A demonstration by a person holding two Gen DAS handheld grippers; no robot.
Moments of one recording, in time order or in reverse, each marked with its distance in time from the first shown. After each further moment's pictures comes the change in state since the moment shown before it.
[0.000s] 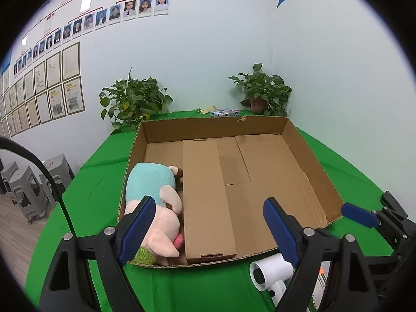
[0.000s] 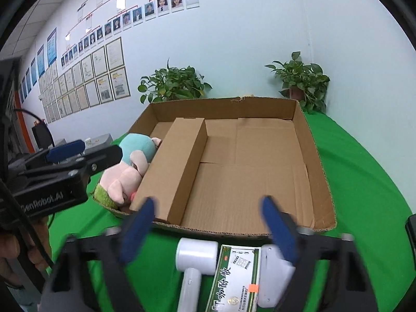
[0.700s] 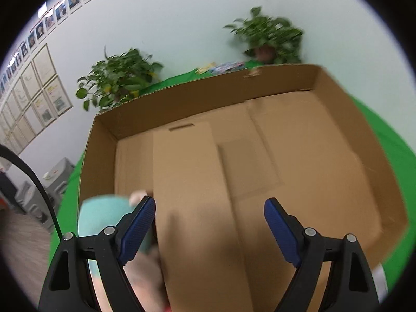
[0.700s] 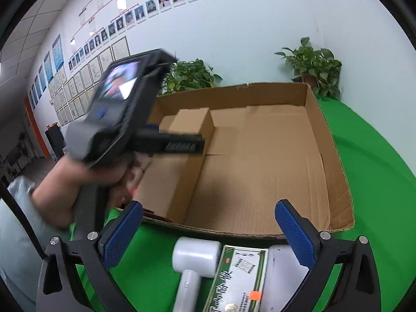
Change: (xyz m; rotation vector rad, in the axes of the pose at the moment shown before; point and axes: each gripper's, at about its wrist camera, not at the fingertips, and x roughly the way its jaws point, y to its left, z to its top) left arm 0.184 -0.035 0.042 0.162 0.286 0.128; right arm 0.029 -0.028 -0.010 0.056 0.045 0.116
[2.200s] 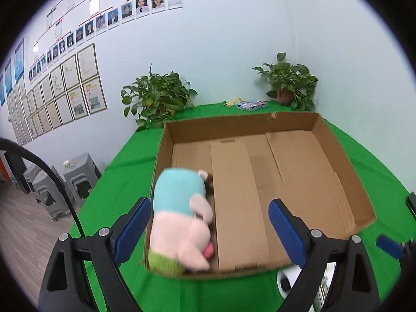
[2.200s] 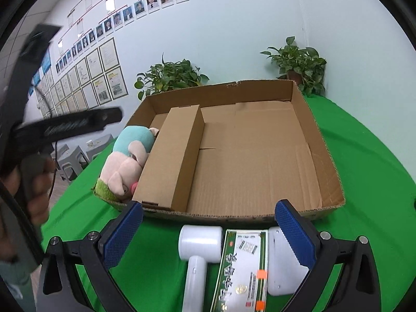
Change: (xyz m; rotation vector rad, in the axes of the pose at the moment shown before) left arm -0.147 0.058 -0.086 -0.164 -0.210 0.016; right arm 0.000 0.026 -0.024 0.038 -0.016 -0.107
